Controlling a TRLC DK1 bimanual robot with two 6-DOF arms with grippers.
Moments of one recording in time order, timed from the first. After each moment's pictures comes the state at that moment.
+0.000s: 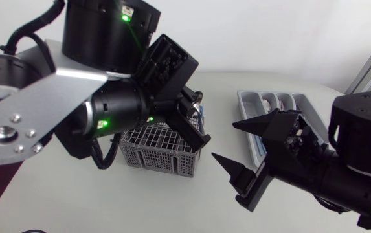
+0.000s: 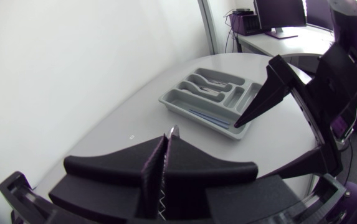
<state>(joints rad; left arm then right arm) -0.92 1.35 1.10 -0.22 -0.21 0.23 0.80 0.84 0.55 -0.12 0.08 -0.32</state>
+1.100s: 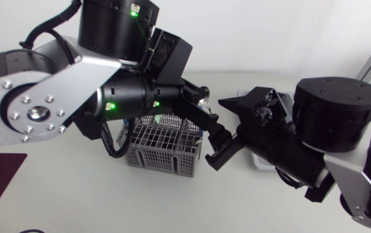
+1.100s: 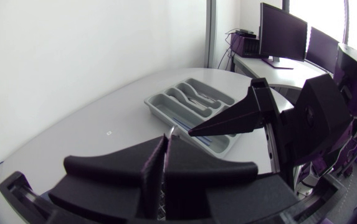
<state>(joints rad) -0.85 1.42 1.13 -0.16 -0.04 0.03 0.78 1.08 0.58 0.26 0.19 -0.26</state>
